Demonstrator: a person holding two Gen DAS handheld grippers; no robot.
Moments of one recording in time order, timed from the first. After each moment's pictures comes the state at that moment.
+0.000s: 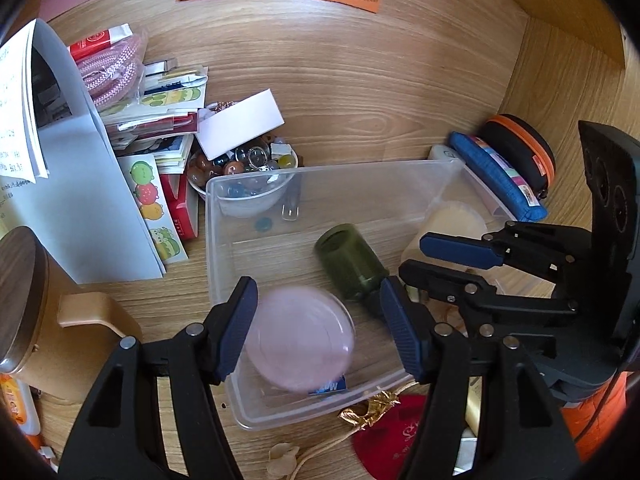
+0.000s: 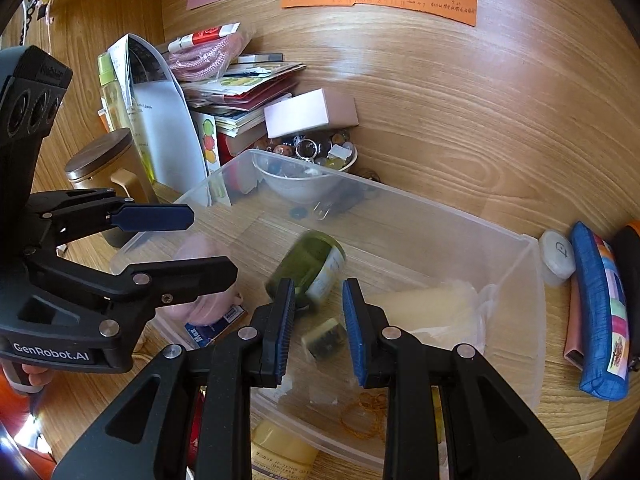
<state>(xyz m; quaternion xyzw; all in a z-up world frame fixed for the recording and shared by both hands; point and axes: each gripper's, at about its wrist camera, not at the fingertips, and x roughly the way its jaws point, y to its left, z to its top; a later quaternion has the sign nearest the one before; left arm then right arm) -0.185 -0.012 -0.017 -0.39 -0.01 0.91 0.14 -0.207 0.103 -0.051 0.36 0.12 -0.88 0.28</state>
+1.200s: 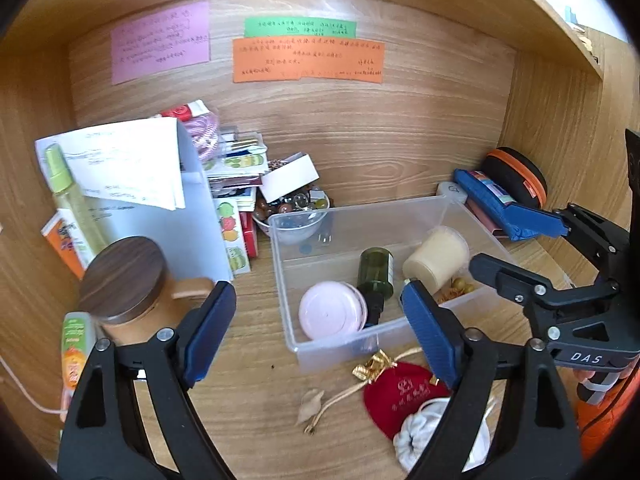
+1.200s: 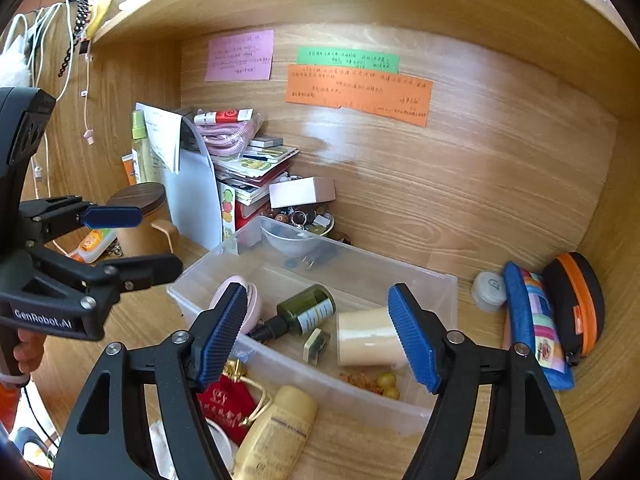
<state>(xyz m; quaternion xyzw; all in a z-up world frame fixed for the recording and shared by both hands) -0.110 -0.029 0.036 -0.32 0.01 0.94 0.08 -0.126 0.128 0.013 0.25 0.12 -0.93 0.24</state>
